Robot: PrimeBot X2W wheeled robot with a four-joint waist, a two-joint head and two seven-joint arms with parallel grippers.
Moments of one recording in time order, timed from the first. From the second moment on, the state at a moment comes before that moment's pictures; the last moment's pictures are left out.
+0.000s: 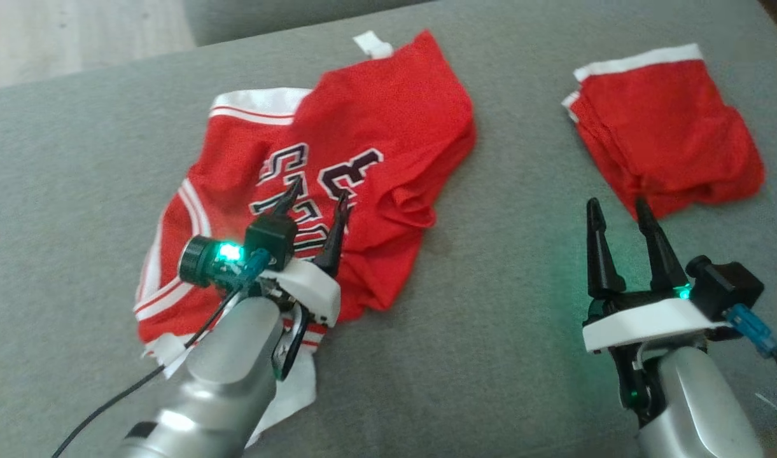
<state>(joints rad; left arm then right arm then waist) -0.65 0.08 -0.74 0.83 -0.47 0.08 -0.25 -0.19 -0.05 0.08 0.33 0.27 0.13 -0.25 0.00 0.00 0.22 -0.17</state>
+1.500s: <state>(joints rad) -0.18 0.12 -0.44 0.36 -0.37 0.14 -0.25 -0.27 -0.05 0.11 0.60 0.15 0.13 -0.15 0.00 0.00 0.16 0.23</state>
